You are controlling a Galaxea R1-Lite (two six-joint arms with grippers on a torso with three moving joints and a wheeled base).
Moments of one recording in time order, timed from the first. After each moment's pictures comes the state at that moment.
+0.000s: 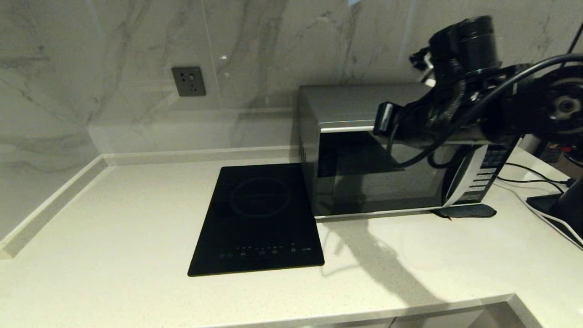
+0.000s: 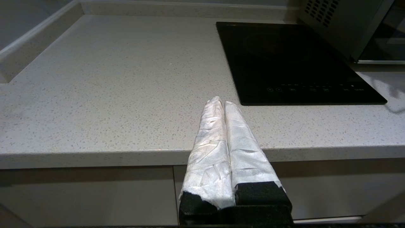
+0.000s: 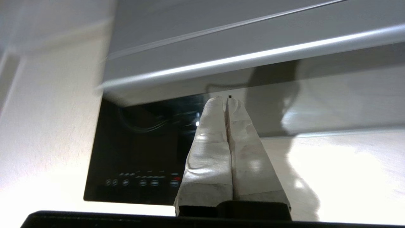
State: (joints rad) left arm 0.00 0.00 0.00 -0.01 0.02 -0.07; right arm 0.47 1.82 -1.68 0.27 -0.22 0.49
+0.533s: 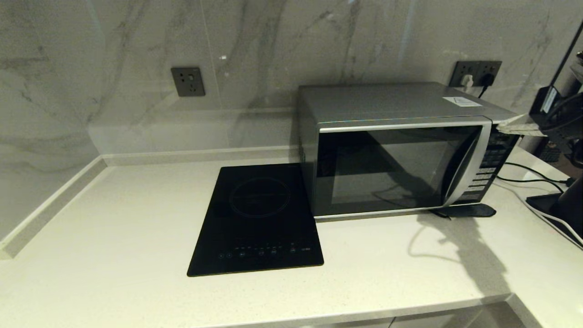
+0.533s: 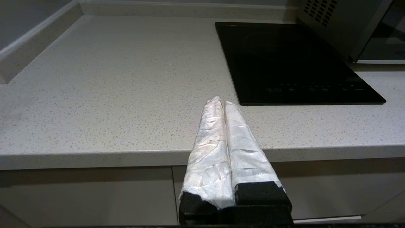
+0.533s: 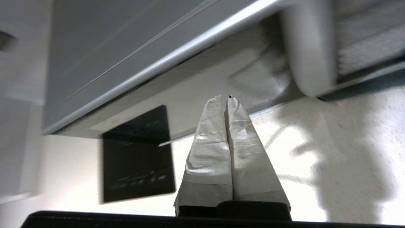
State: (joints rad) left arm 0.00 0.00 0.00 -0.01 0.02 -0.07; right arm -0.21 1.67 -1.59 0.40 0.42 0.49
